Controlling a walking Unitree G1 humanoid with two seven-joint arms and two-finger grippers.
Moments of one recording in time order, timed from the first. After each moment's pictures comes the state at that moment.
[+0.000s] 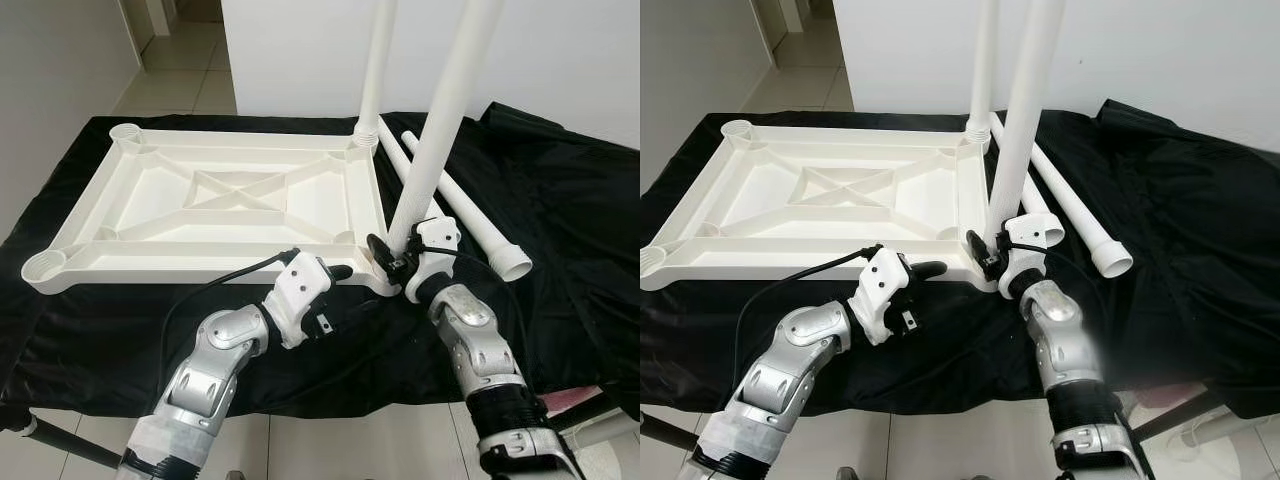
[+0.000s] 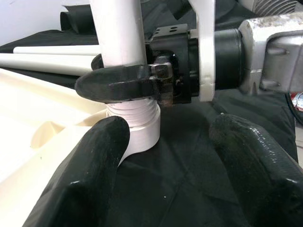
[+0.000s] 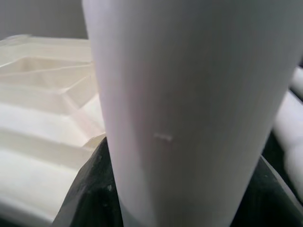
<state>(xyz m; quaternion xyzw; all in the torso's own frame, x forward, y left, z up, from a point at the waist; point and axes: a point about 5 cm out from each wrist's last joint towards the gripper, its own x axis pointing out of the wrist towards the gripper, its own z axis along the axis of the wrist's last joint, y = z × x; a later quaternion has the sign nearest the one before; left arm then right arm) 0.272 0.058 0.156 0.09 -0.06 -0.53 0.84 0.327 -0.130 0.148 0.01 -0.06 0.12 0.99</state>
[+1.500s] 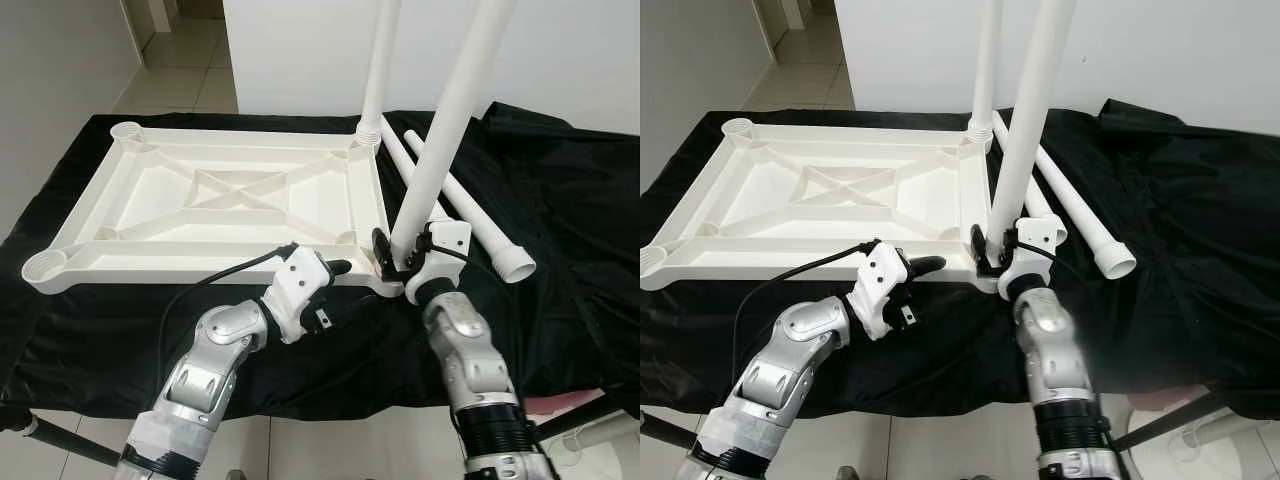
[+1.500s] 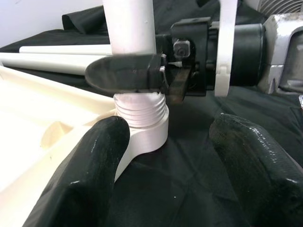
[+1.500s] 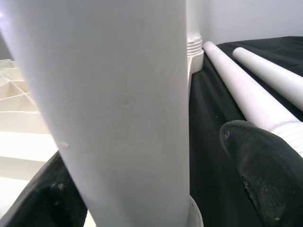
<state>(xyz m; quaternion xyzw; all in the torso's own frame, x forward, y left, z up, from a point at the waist) 0.274 0.060 0.159 0.09 -0.06 -0.53 0.84 0.317 -0.142 0.154 0.04 -0.07 0.11 0.99</state>
